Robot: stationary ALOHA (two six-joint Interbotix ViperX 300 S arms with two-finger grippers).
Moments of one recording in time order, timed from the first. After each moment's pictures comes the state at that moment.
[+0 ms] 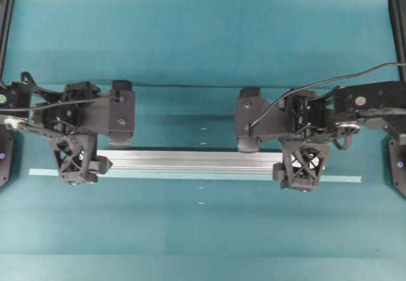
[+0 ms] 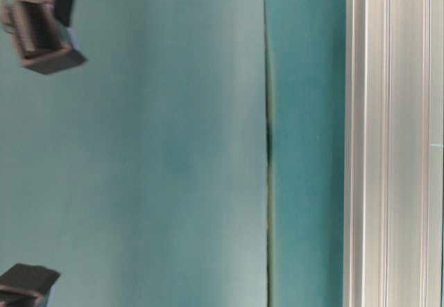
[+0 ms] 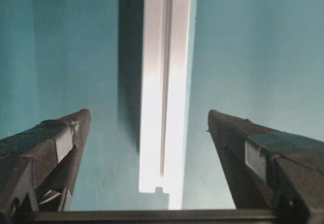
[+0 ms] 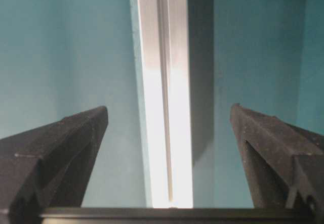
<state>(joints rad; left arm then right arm) 0.01 -0.30 0.69 0.02 0.76 -0.04 -0.01 -0.13 0.56 0.07 0.89 0.00</state>
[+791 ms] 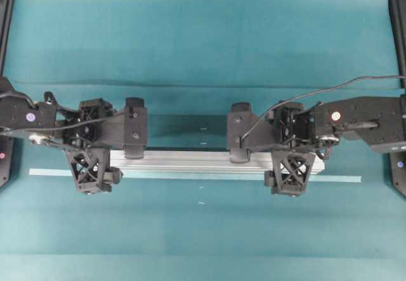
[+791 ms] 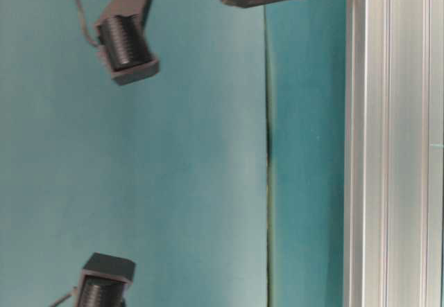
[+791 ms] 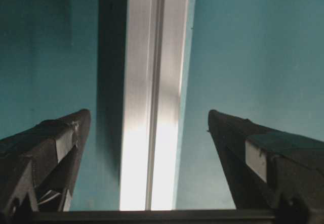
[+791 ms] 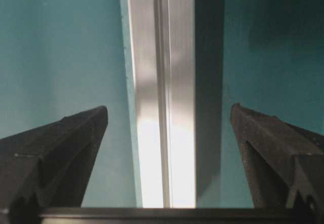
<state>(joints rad) -0.01 -0.18 0.77 0.02 0.56 -0.09 0.00 -0.03 0.64 0.07 0.72 -0.01</state>
